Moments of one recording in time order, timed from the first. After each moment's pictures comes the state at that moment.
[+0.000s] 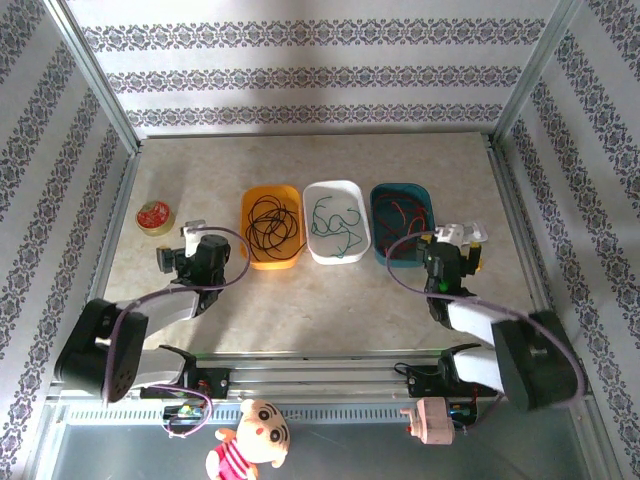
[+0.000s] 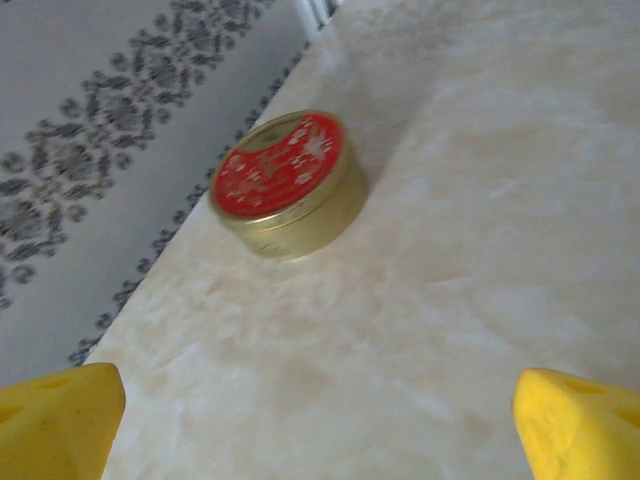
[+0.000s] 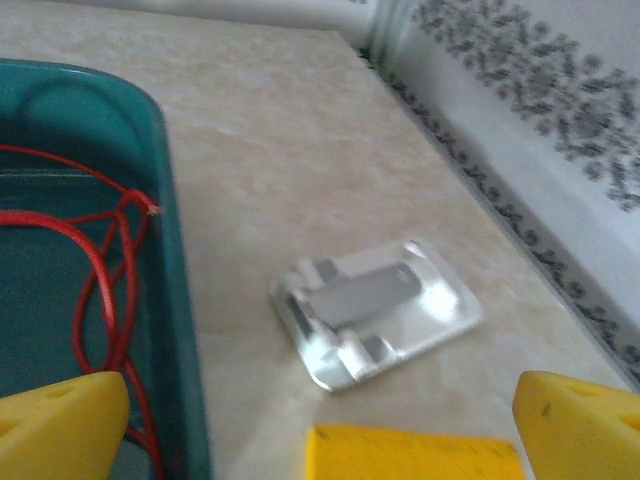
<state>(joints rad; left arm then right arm) -0.27 1.32 0.39 0.31 -0.86 -0.10 0.20 1.30 0.24 0.64 0.56 0.02</state>
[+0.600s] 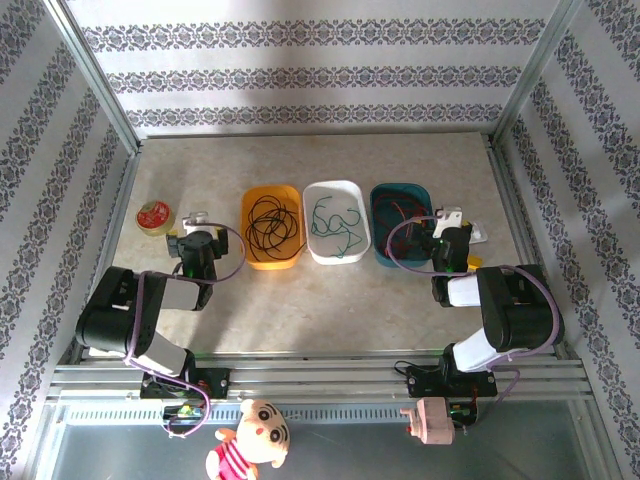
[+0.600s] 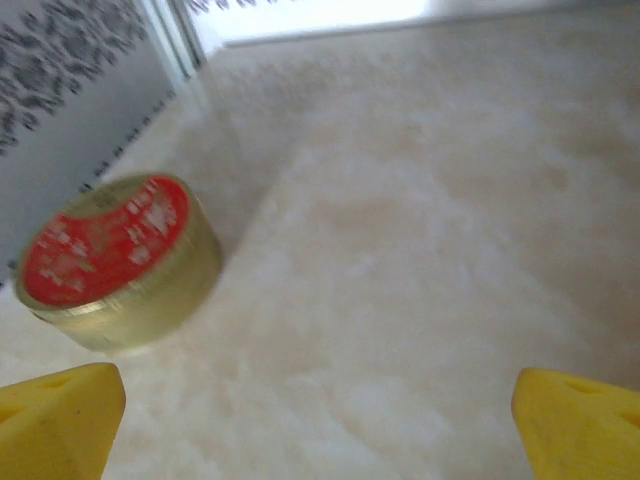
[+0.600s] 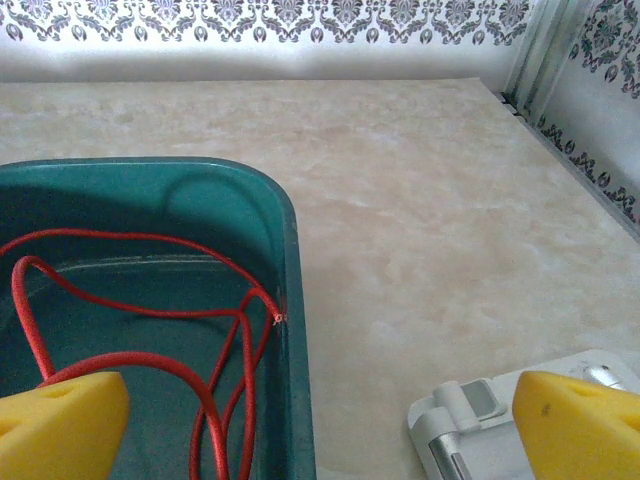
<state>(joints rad) -0.13 1.53 0.33 0.79 -0.47 -0.01 0.03 1.53 0.32 0.91 0.14 0.03</state>
